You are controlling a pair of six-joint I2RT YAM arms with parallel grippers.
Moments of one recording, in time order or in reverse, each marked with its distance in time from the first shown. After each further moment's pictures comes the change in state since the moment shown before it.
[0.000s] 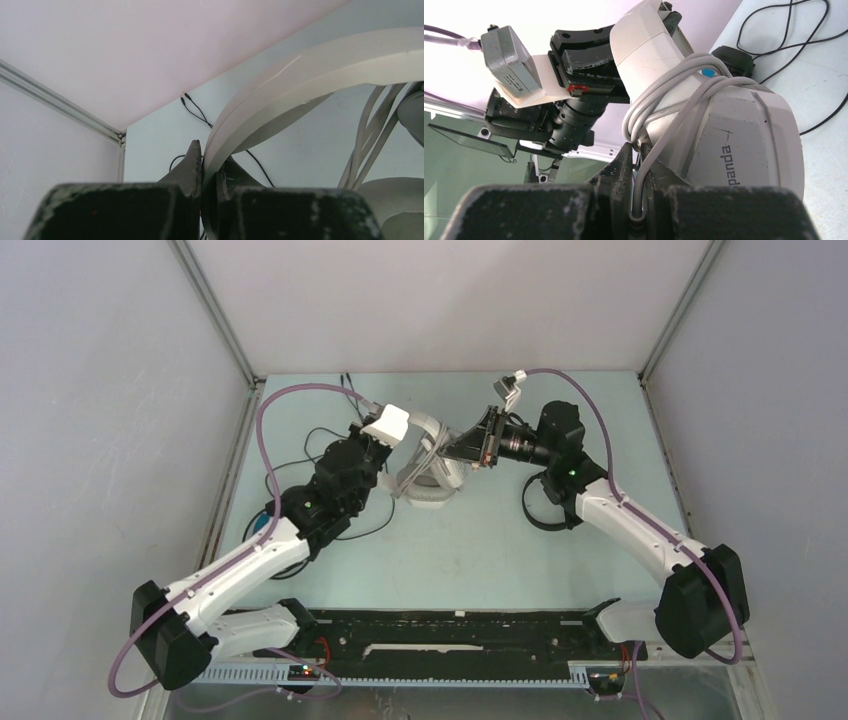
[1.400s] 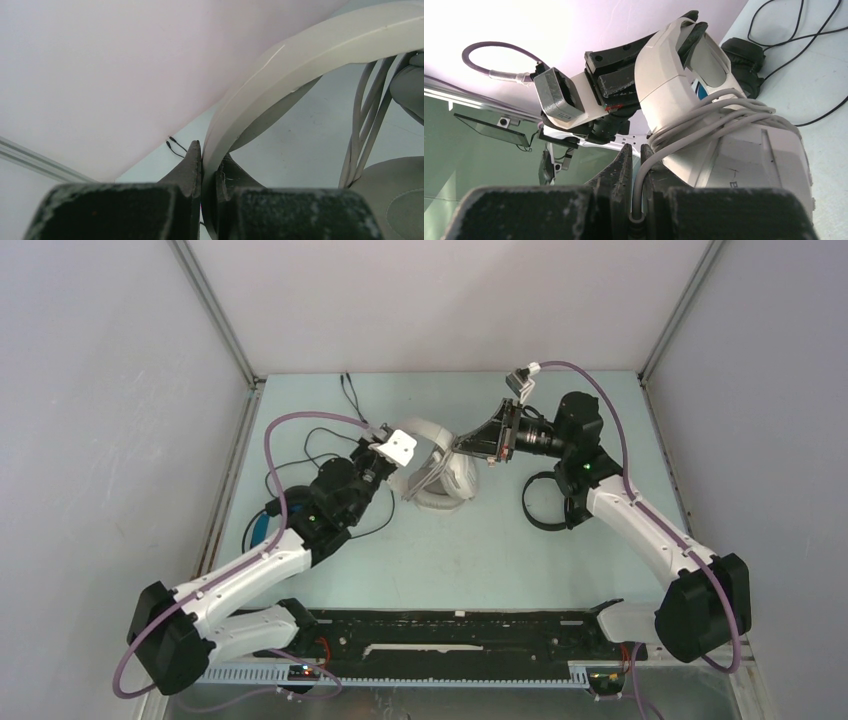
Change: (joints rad) left arm 0.011 -0.040 -0.204 0.316 0.234 0.140; right arm -0.103 -0.025 0.035 -0.026 -0.136 0.047
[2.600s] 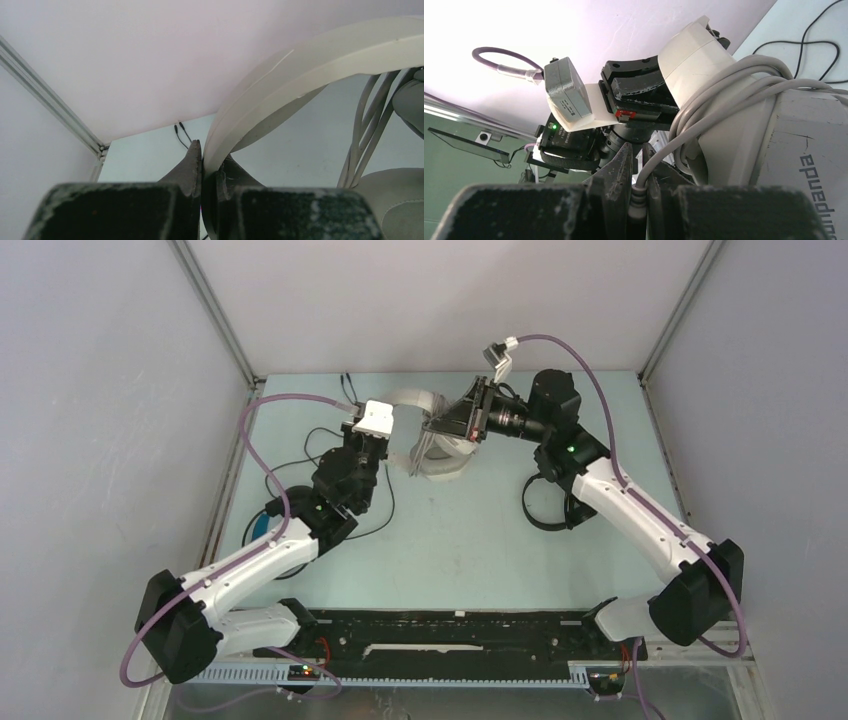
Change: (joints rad) left arm 0.000 0.080 0.088 0.085 -0.282 -0.207; right arm 0.159 0.090 0.251 -0.169 0.211 -0.111
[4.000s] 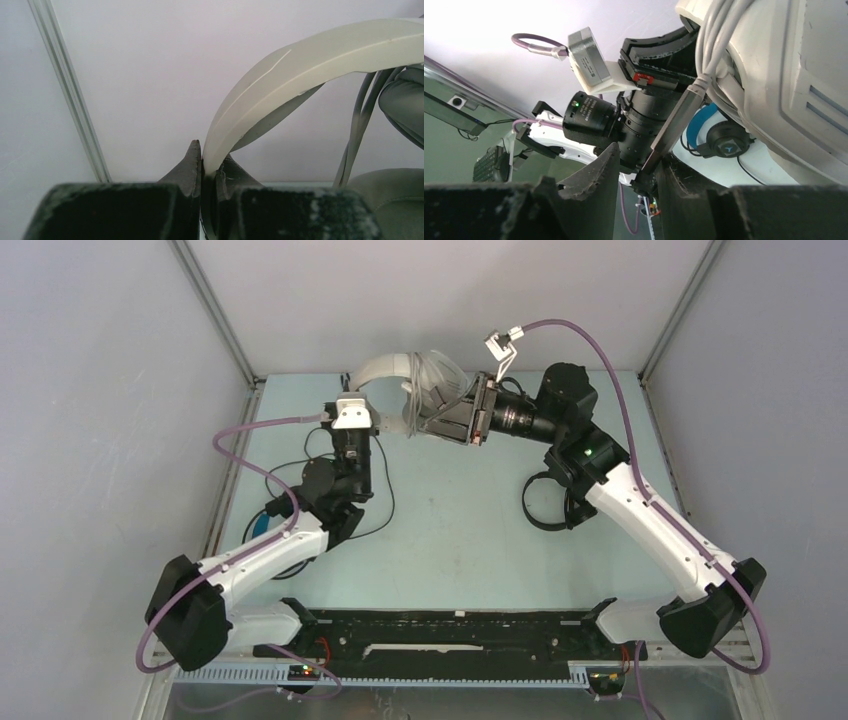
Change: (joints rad) left arm 0.021 0.076 -0.023 0.546 -0.060 0.103; right arm 0.078 -0.061 0.146 -0.147 0.048 -0.224
